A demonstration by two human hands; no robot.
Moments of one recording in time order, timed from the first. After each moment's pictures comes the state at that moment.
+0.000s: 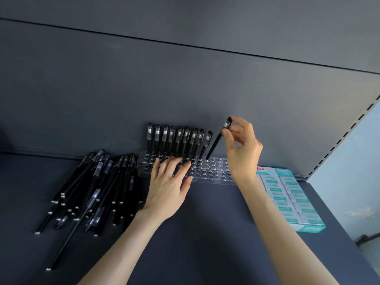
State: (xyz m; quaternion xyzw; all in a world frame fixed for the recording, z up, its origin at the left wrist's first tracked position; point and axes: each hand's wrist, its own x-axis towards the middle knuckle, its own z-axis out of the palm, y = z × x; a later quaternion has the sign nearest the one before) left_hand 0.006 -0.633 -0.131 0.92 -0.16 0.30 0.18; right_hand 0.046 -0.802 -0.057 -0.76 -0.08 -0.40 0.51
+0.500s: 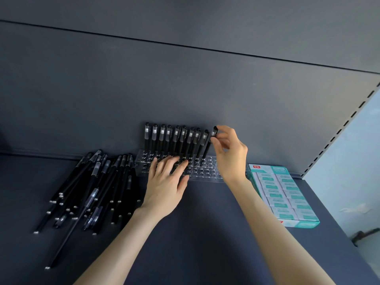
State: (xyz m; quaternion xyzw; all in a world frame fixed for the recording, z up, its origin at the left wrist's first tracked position) left_hand 0.006 -0.634 -0.132 0.93 -0.16 0.29 0.19; right_hand 0.048 -0.798 -0.073 -0.81 -0.08 -0.35 0.46
